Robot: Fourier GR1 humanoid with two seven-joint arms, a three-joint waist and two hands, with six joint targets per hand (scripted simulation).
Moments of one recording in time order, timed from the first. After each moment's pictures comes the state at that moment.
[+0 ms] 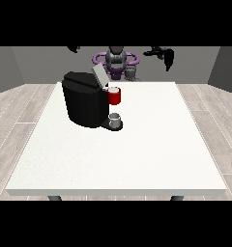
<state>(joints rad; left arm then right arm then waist) -0.45 0.02 0.32 -0.92 -0.16 -0.31 -0.18 -0.24 -0.19 -0.04 -1.46 -0.06 0.00 0.07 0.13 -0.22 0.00</state>
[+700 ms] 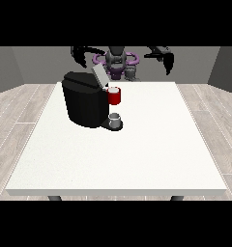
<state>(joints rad) -0.33 0.03 0.22 -1.20 -0.04 -0.26 -0.09 -0.41 -0.16 -0.07 -1.33 -0.06 0.03 0.04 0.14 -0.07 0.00</state>
